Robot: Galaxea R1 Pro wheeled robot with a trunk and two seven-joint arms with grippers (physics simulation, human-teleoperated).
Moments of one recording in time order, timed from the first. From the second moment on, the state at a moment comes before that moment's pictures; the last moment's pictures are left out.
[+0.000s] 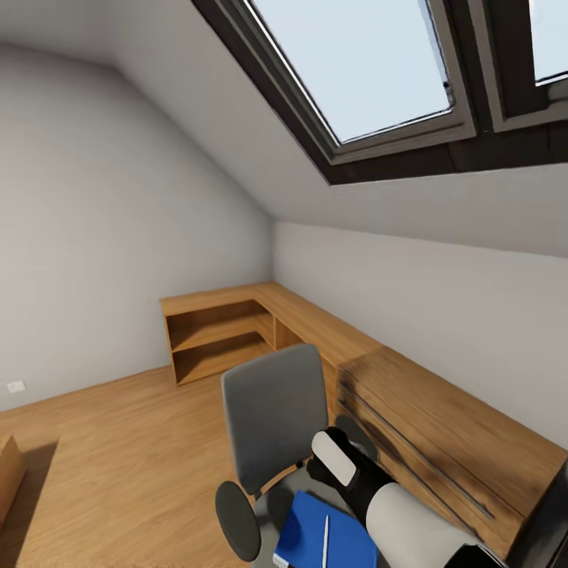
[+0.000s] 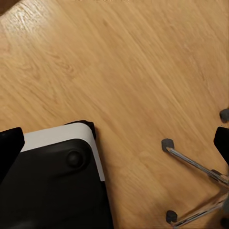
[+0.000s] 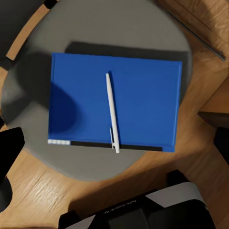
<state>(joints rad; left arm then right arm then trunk) 0.43 0.06 0.33 -1.15 1.20 0.17 0.45 -0.71 0.17 0.50 -0.52 -1.09 0.52 -0.90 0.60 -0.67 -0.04</state>
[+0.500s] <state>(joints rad) 0.43 0.06 0.33 -1.15 1.20 0.17 0.46 -0.69 0.17 0.51 -0.46 -1.10 0.56 -0.81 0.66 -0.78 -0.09</state>
